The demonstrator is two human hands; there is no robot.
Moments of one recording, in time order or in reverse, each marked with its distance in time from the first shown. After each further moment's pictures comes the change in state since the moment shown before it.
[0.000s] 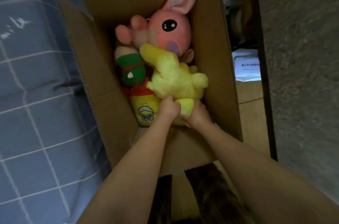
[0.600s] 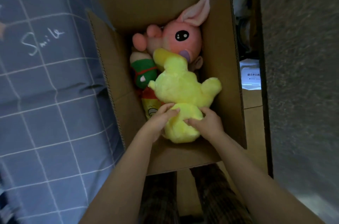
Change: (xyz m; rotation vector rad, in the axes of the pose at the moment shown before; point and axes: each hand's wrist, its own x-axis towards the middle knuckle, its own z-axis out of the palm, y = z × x) left_hand -0.067 -0.018 -0.063 -0.572 -0.262 -0.215; right_hand -0.071 -0.022 -0.050 0.329 -0.037 -0.048
